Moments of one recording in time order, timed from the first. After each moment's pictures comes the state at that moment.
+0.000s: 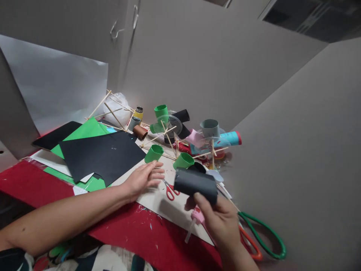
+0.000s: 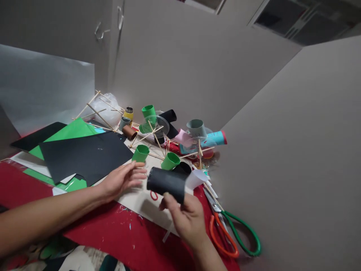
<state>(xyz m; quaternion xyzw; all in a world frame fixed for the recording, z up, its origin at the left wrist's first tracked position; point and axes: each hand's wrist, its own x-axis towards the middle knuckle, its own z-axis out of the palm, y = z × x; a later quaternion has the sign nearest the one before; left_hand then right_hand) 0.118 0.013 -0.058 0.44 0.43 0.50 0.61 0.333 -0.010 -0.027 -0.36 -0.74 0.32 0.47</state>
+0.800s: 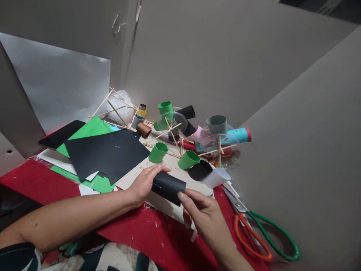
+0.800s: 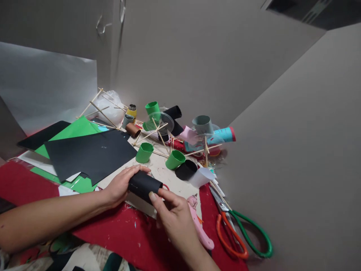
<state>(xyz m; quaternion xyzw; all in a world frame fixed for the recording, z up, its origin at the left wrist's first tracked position) 0.125 -0.001 -0.061 0.39 0.42 0.57 0.59 0.296 -0.026 -0.027 -0.52 -0.63 0.46 0.34</state>
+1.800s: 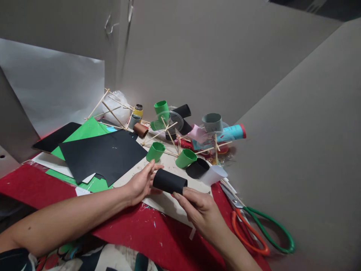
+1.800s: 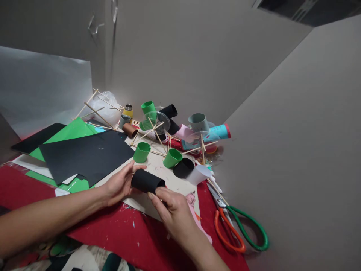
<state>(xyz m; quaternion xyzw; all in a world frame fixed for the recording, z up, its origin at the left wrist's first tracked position) 0.121 0.007 -0.067 0.26 0.37 0.47 0.76 0.313 -0.011 -0.032 -0.39 -0.82 0.27 0.30</state>
